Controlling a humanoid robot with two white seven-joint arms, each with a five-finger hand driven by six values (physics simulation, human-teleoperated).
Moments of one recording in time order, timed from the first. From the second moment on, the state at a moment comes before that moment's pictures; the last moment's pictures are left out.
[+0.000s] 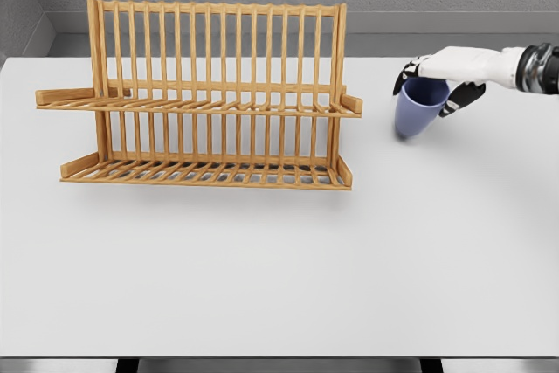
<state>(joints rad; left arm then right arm) -0.02 0.00 -0.16 -0.02 0.13 -0.14 -0.07 -0.98 -0.73 0.85 -1.05 0.27 -0.56 0.61</state>
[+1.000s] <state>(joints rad) -0.02 0.00 -0.16 -0.02 0.13 -0.14 -0.07 -1.01 -0.79 0.66 -1.17 0.28 -0.58 0.61</state>
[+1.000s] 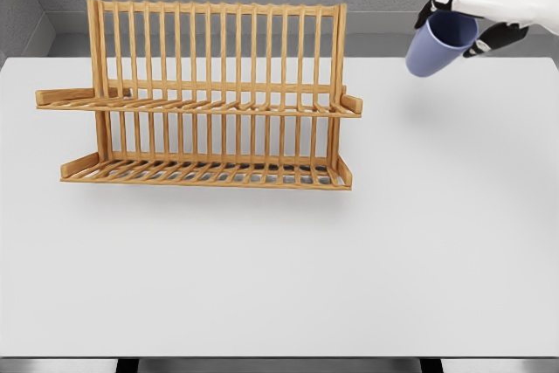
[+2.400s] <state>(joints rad) -0.02 0.00 -0.16 -0.02 0.13 -0.14 -0.07 -0.94 -0.85 0.61 -1.61 0.27 -0.57 0.61</state>
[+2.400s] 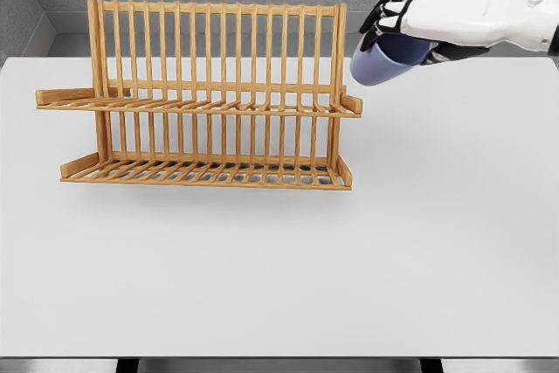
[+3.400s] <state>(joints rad) -0.02 0.00 -0.16 -0.02 0.13 -0.14 -0.07 -0.93 -0.72 0.64 -1.67 0.27 -0.49 0.61</state>
